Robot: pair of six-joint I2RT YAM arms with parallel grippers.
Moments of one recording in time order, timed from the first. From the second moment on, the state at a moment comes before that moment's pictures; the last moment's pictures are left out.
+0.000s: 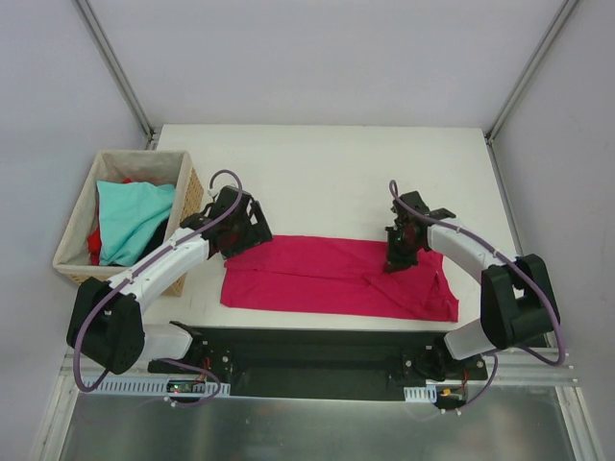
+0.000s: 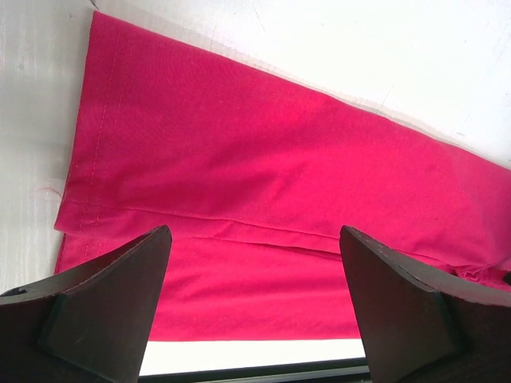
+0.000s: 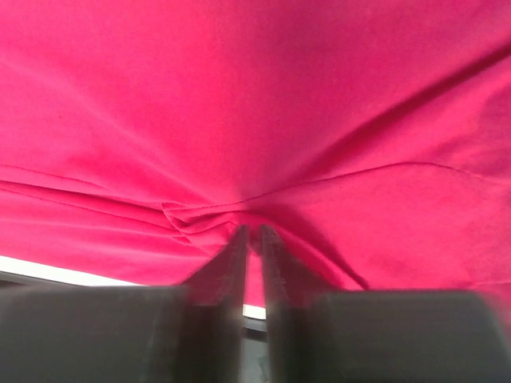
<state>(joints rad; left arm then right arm) -0.45 1.29 0.87 -0.56 -0.07 -0.80 0.36 1.48 0.90 -0.73 -0.13 0.42</state>
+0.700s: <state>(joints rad) -0.45 1.29 0.87 -0.56 -0.07 -0.80 0.63 1.36 0.82 -0.74 -0.13 0.58</state>
